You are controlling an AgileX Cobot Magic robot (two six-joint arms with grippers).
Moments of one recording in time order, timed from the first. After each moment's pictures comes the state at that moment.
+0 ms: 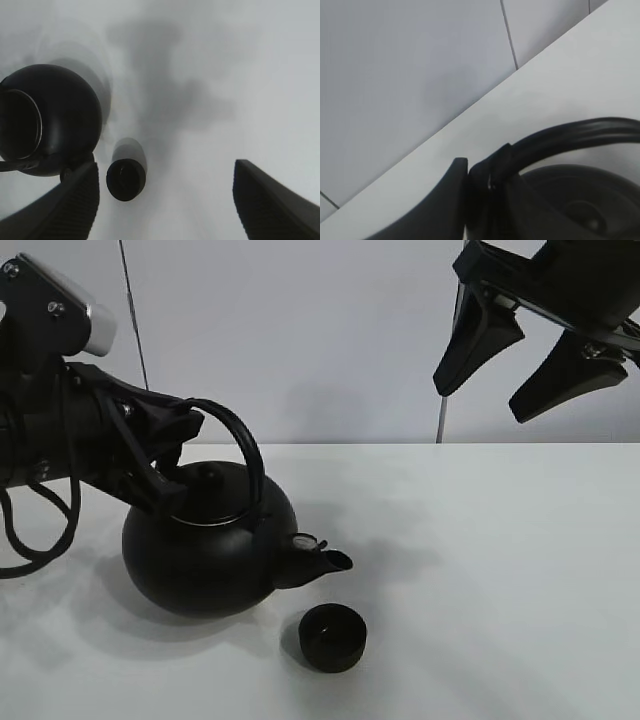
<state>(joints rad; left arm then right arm) -0.48 1.70 -0.49 0.18 -0.91 0.30 0.18 1.56 -1.17 0.46 0.84 -0.26</state>
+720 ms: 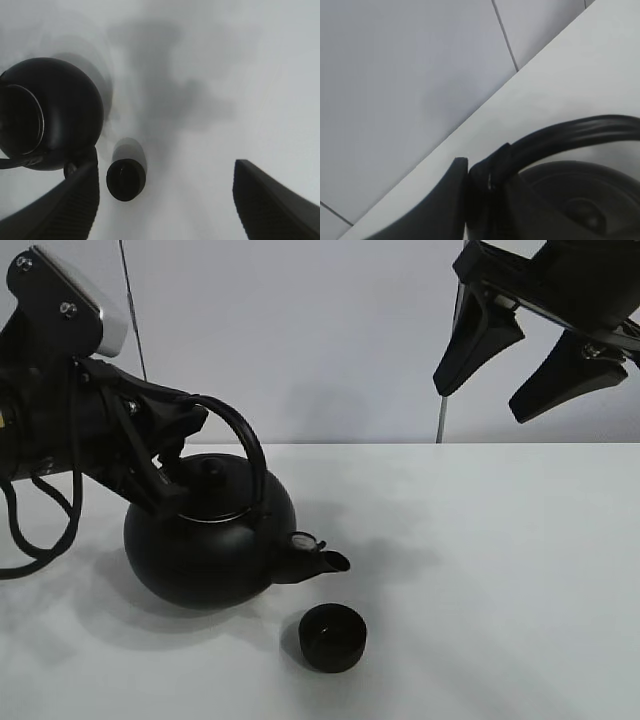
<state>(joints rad) -0.48 1.70 -0.51 0.19 -0.90 0.37 0.18 1.56 -1.17 0.46 0.84 -0.26</state>
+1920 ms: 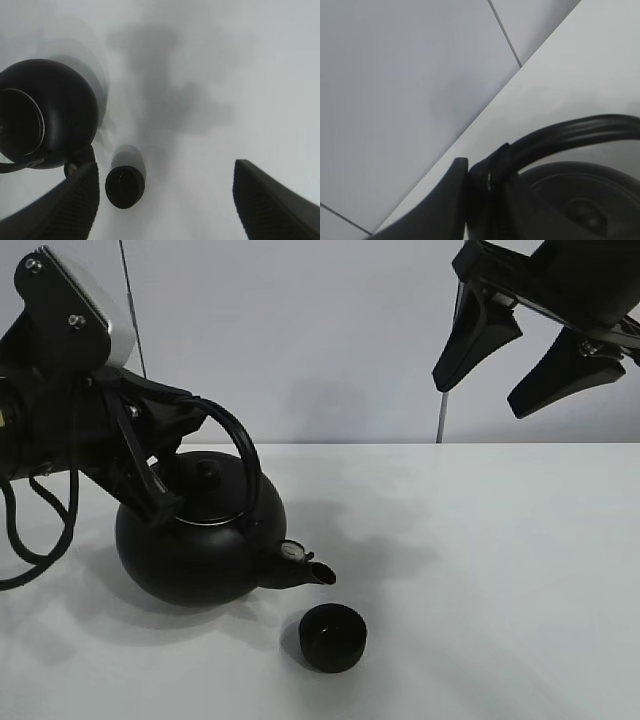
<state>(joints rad) -0.48 1.70 -0.51 0.19 -0.90 0.48 0.18 1.56 -1.17 0.46 0.82 -0.26</state>
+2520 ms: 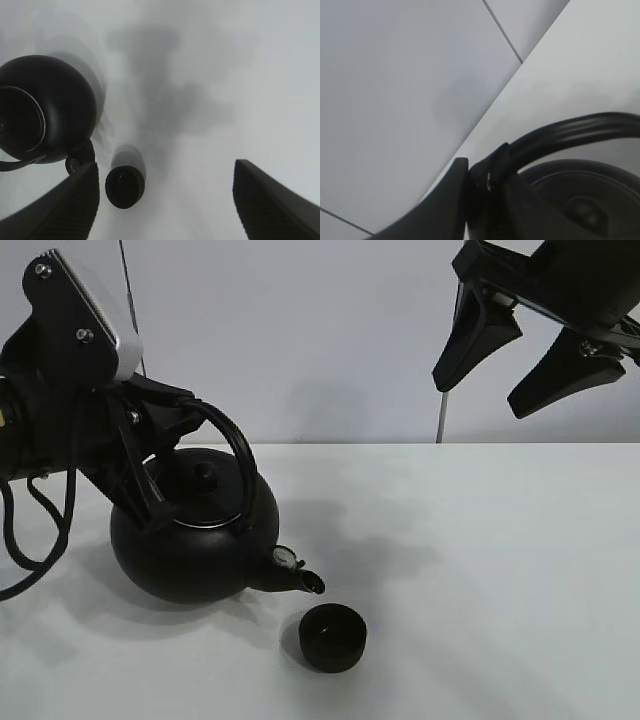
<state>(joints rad) -0.48 1.70 -0.51 0.19 -0.90 0.58 0.18 1.56 -1.17 0.46 0.82 -0.26</state>
